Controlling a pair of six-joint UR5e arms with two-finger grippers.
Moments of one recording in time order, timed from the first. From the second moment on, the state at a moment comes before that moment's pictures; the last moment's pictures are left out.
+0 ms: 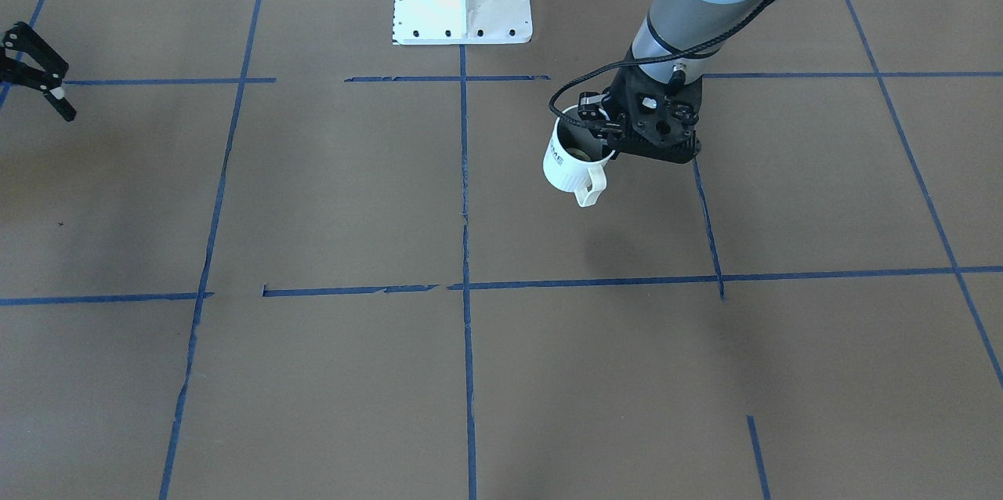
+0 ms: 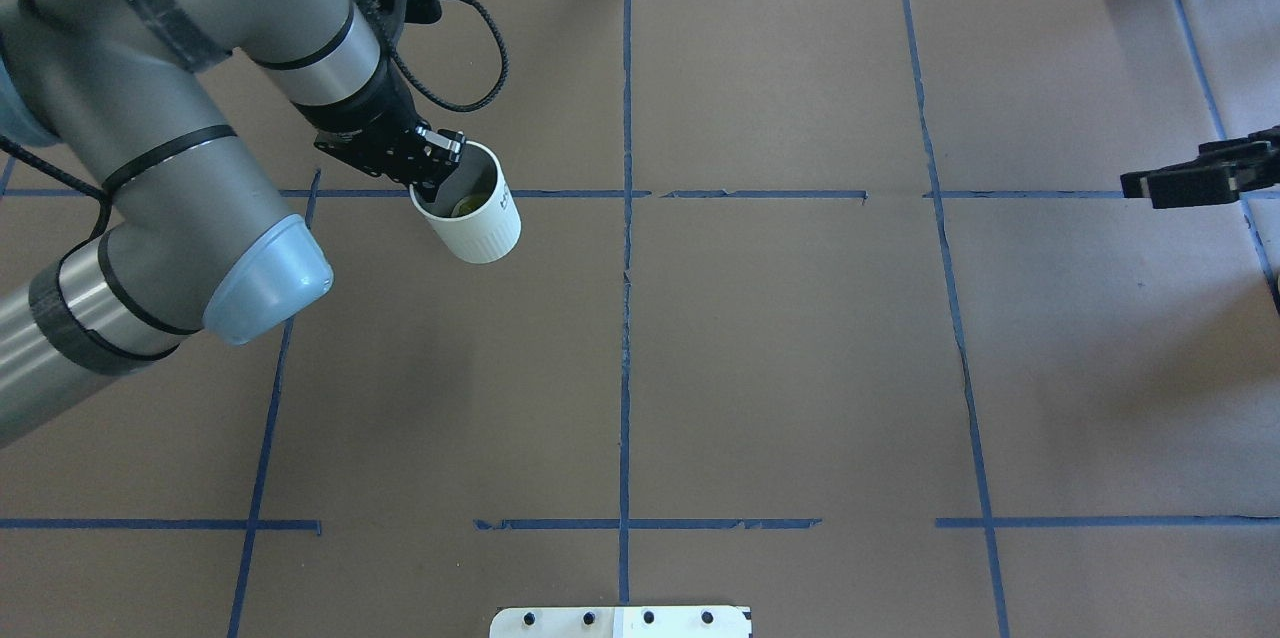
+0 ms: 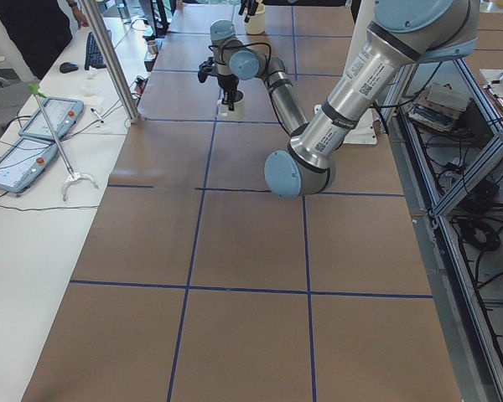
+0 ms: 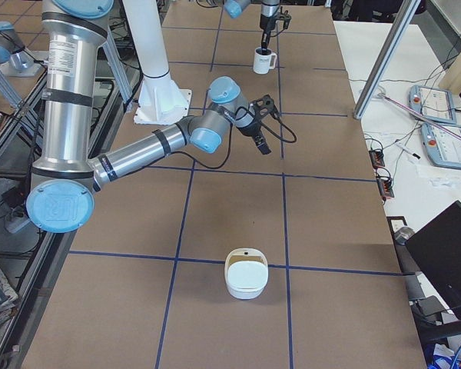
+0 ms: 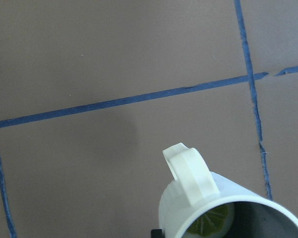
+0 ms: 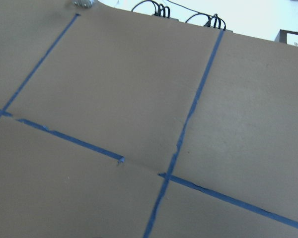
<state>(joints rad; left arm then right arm) -0.81 -2.32 -1.80 -1.29 -2.18 -0.81 0.96 -1.68 2.14 -0.97 1.92 0.69</state>
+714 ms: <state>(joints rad) -0.81 -2.55 -1.61 -1.27 -2.21 -1.07 0.48 -1.43 2.15 -0.98 1.30 0.91</state>
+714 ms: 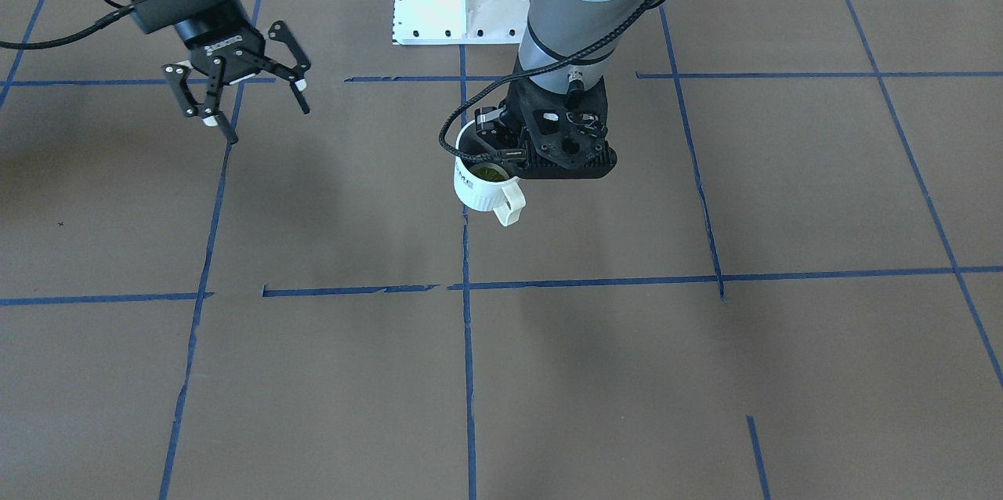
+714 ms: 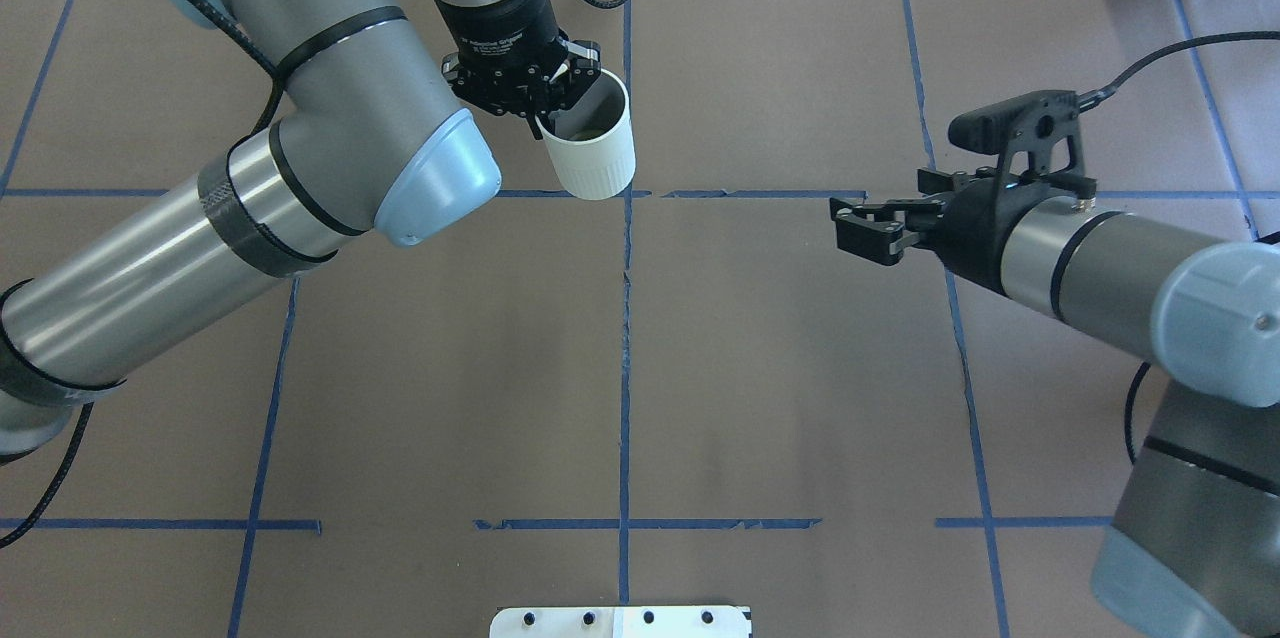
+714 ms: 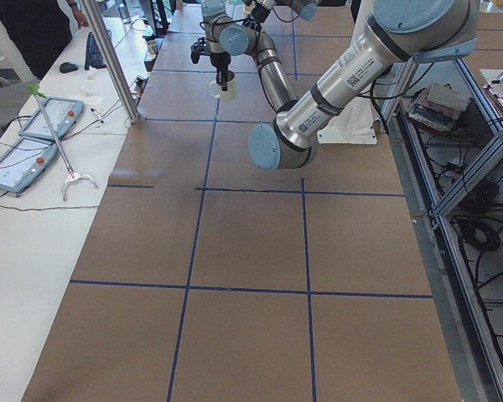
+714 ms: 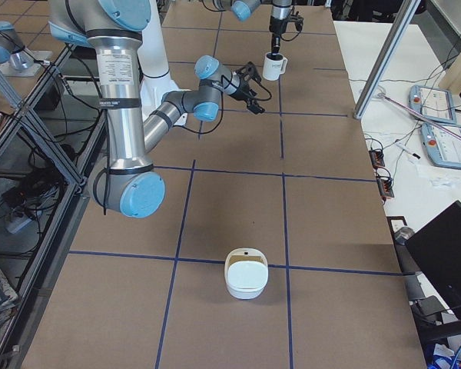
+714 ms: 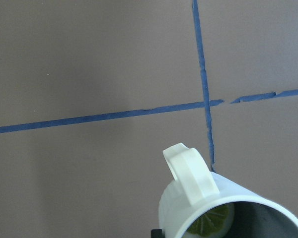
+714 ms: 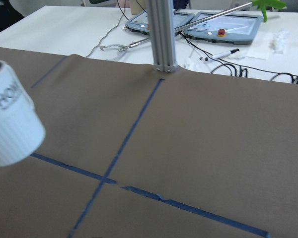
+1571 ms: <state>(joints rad) -0.77 -2.60 -1.62 -1.27 -2.26 -1.42 0.15 -1.20 1.95 -0.97 0.64 0.85</state>
